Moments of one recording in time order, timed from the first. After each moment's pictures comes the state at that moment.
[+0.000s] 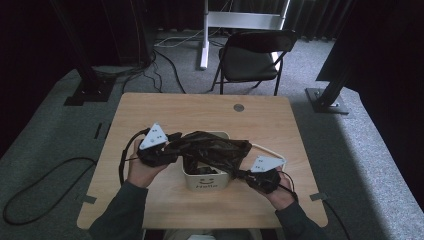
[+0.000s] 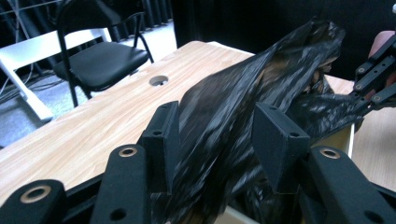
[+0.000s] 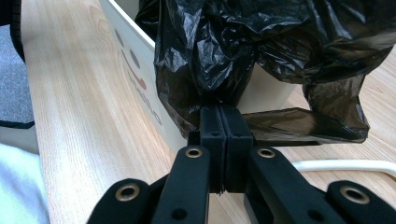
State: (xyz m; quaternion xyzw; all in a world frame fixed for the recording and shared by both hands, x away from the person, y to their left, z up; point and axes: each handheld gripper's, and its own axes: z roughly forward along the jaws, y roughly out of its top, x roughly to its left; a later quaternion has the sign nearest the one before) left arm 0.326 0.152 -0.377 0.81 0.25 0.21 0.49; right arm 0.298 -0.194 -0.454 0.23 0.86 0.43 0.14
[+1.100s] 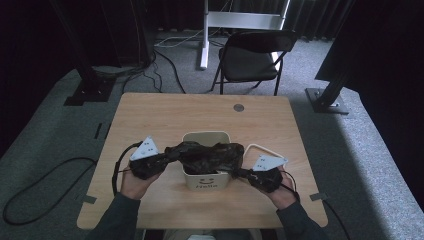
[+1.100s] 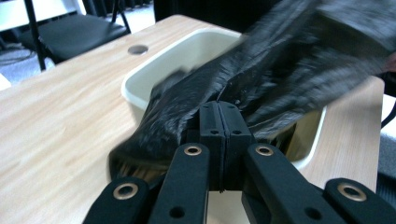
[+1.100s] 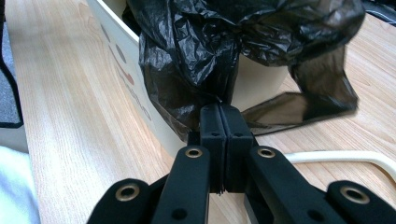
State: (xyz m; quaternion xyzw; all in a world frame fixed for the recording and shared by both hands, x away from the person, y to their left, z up) left arm 0.308 0.188 -0.419 0.81 0.26 0.15 0.49; right arm 0.300 -0.200 -0.454 0.24 0.86 0.43 0.14
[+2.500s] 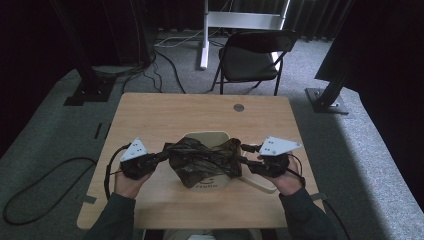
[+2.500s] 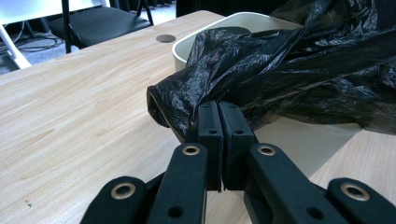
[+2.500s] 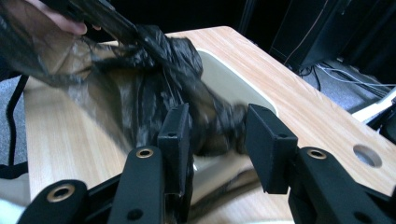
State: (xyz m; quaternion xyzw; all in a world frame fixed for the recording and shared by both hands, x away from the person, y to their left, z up) left arm 0.317 0.210 -0.435 0.79 0.30 0.17 0.50; right arm 0.308 -0.191 -0.375 0.20 0.83 0.48 0.20
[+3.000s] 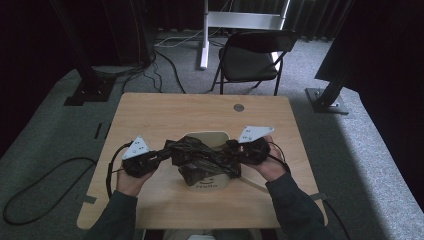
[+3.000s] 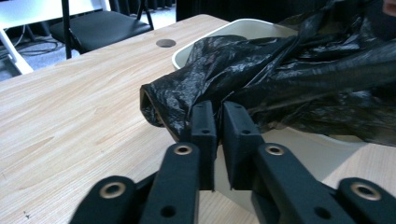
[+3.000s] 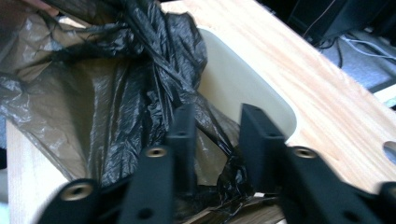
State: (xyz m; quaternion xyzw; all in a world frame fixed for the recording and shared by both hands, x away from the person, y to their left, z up) left arm 0.317 0.207 -0.431 0.79 0.30 0.18 0.50; right arm 0.348 -0.156 -0.388 0.20 0.87 0.43 0.16
